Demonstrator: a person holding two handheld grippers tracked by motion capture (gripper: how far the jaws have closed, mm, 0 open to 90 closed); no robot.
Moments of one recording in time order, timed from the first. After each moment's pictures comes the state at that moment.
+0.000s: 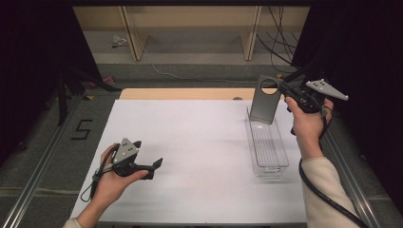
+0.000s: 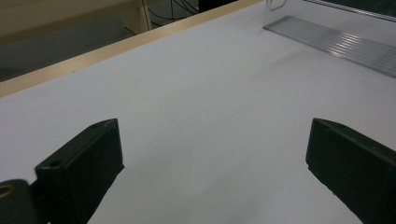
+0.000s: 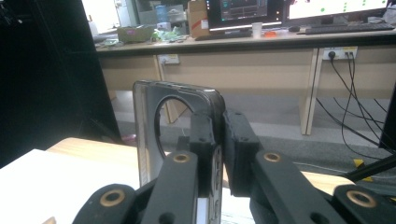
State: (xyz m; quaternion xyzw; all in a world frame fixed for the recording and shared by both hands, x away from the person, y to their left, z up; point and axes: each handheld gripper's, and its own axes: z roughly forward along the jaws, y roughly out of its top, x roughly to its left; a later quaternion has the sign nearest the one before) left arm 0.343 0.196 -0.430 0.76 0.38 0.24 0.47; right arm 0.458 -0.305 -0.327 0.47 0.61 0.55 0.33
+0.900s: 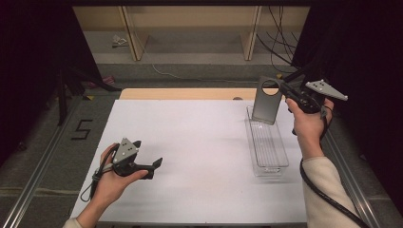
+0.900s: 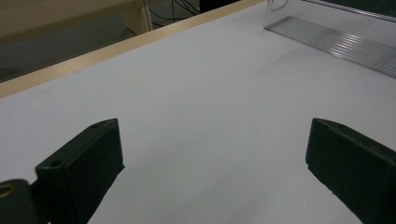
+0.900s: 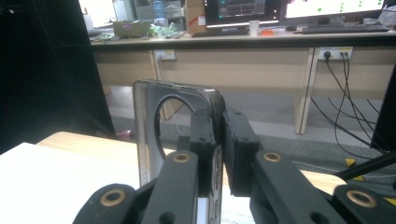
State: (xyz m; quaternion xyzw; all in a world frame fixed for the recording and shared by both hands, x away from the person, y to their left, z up) left arm 0.343 0.196 -0.430 0.76 0.38 0.24 0.47; right arm 0.462 -0.310 -0.332 0.46 0.61 0.54 0.34
